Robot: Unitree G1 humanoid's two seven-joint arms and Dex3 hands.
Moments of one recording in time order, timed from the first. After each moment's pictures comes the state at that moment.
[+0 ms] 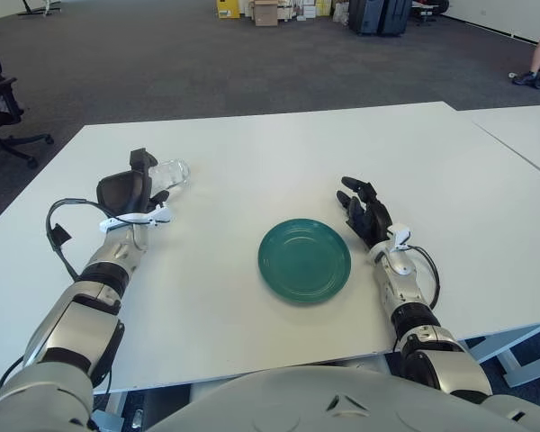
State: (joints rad) left arm -0.46 0.53 -0.32 0.99 0.63 -0.16 0.80; right arm -0.28 0.00 -0.12 0.84 0.09 -0.54 0.22
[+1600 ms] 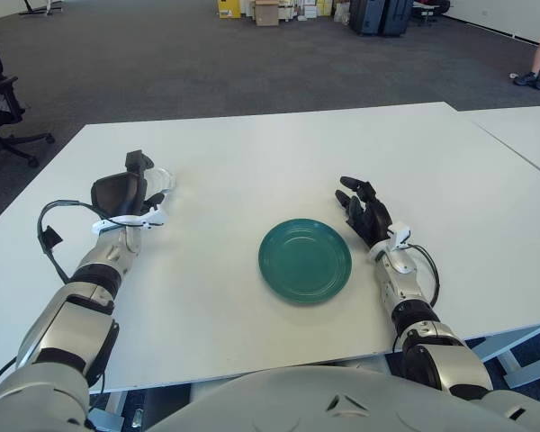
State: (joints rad) left arm -0.46 0.56 -0.31 1.03 0.64 -0.20 0.80; right arm -0.30 -0.01 -0.13 0.89 0.10 -0.57 0.27
